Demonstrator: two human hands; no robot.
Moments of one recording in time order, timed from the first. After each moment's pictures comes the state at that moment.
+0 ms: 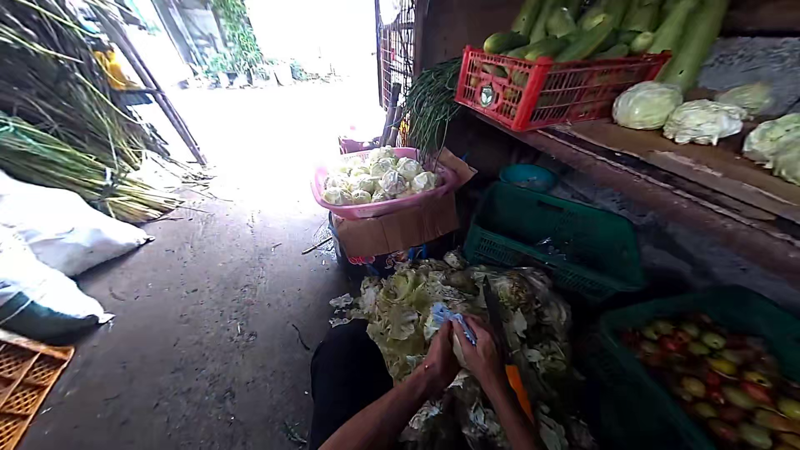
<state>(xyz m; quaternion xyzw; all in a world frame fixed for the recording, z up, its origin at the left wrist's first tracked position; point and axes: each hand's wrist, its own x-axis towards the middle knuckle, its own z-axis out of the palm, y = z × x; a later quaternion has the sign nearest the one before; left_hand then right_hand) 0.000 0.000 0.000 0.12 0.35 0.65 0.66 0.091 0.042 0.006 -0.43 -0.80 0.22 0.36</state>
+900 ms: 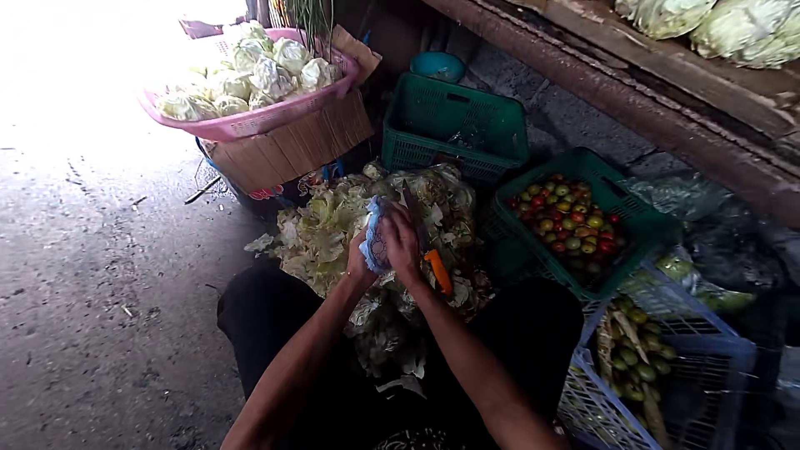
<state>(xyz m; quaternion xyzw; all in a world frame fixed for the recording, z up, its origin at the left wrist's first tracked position) -0.013 0.004 0.015 0.16 0.30 0.70 0.63 0.078 0.029 0.028 -0.38 -0.66 0.34 0.54</state>
